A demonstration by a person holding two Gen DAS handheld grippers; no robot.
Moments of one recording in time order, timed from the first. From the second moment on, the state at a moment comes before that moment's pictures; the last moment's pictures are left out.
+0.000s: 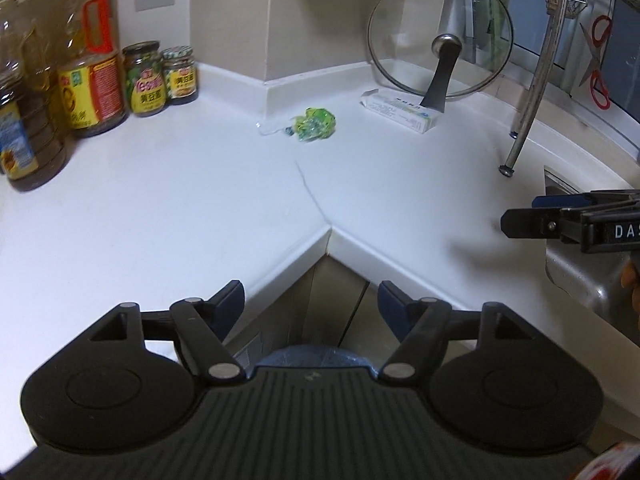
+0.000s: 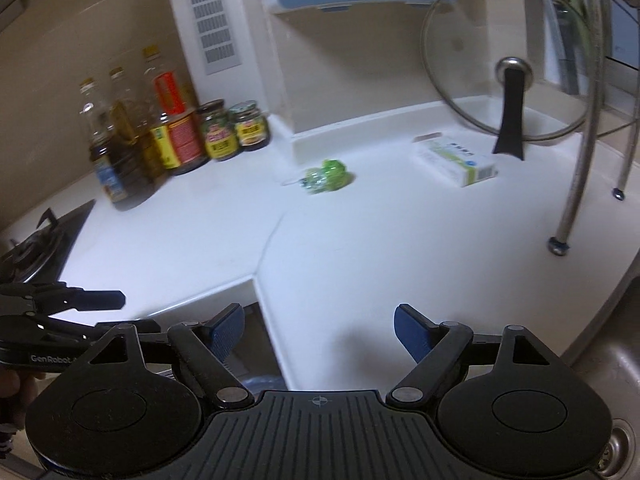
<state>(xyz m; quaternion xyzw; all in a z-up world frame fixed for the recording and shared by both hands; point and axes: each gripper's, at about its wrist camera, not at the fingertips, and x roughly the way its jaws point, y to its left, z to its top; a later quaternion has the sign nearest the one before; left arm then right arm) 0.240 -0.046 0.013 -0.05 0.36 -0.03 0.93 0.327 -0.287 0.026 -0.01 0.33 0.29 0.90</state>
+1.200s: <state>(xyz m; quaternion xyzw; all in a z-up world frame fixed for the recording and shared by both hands) 0.466 -0.070 0.015 0.05 0.33 -0.07 0.94 0.540 -0.301 0.025 -0.04 0.28 0.21 0.93</state>
